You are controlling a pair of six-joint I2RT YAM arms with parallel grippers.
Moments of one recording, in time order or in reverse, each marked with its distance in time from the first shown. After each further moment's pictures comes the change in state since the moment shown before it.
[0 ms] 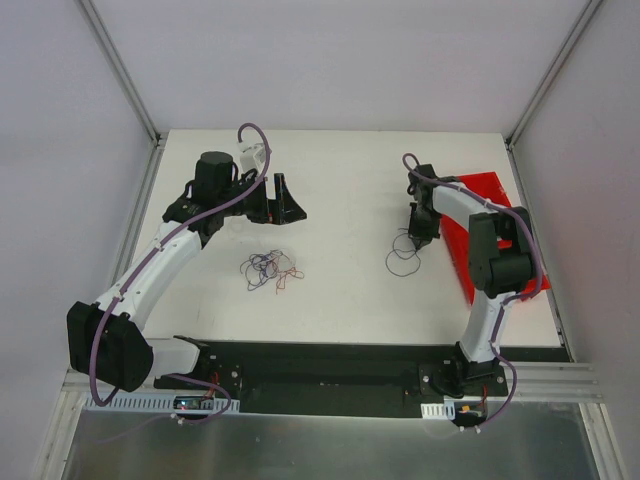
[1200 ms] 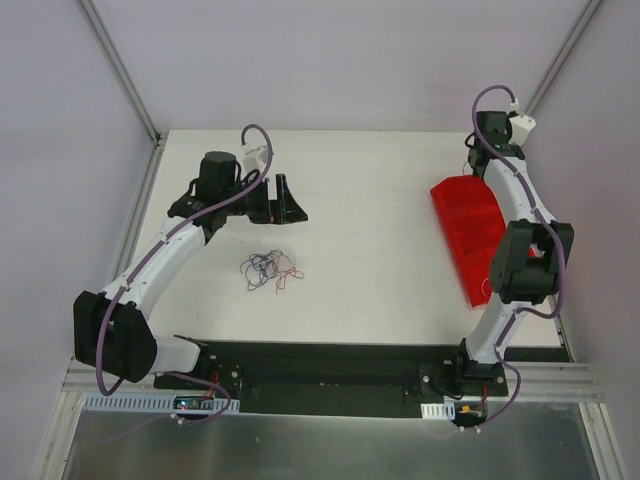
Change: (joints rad) left arm 0.013 0.048 0.000 0.002 0.037 -0.021; right arm -0.253 -0.115 0.289 0.238 0.462 0.058
